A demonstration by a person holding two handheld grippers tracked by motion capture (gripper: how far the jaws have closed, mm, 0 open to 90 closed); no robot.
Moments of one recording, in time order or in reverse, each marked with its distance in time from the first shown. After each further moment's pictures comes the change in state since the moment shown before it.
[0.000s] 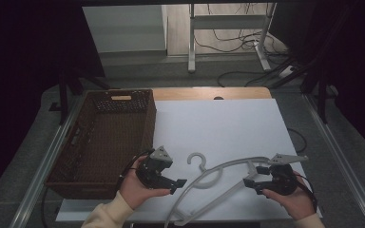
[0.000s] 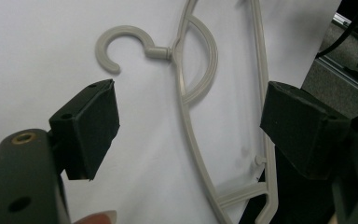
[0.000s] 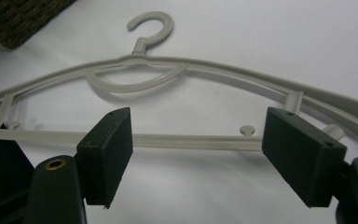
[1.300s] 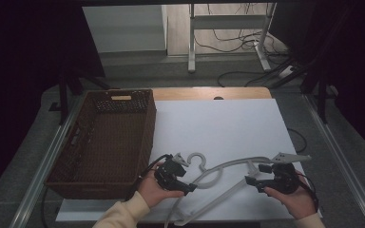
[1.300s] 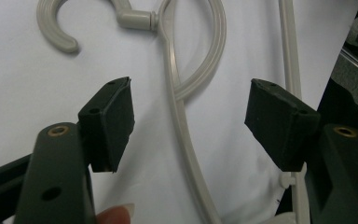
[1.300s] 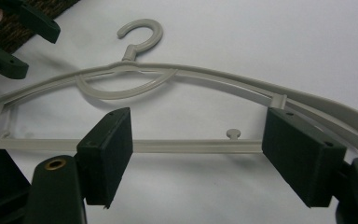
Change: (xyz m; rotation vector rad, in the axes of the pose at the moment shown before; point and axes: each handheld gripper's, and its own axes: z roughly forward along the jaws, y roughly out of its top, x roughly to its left) left arm 0.003 0.001 0.064 0.116 -0.051 -0.009; right arm -0.004 0.000 -0.002 -0.020 -0.027 0.015
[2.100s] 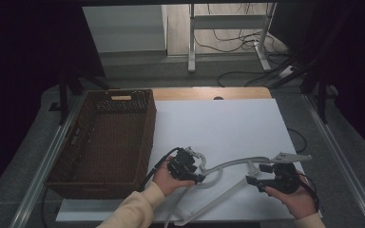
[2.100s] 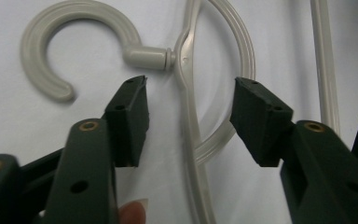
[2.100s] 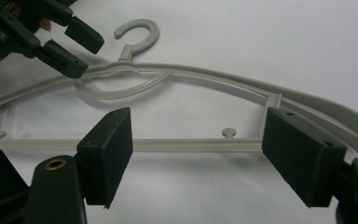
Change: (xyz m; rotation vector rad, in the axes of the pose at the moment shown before) left arm 0.017 0.030 0.038 0.025 -0.027 -0.034; right arm -0.002 0.000 -0.001 0.000 -0.008 0.002
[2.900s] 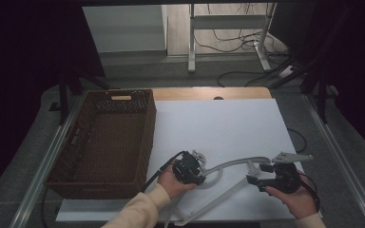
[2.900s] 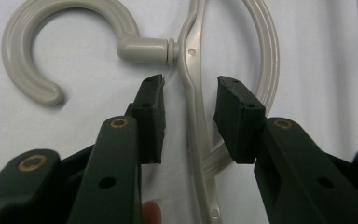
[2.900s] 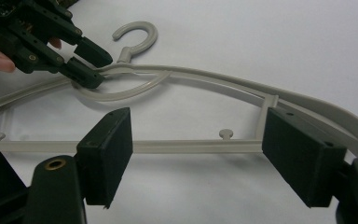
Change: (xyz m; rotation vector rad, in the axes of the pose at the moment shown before) left arm -0.012 0.000 0.018 0.033 0.102 0.035; right arm 0.000 0.000 -0.002 -0.005 -0.005 0.001
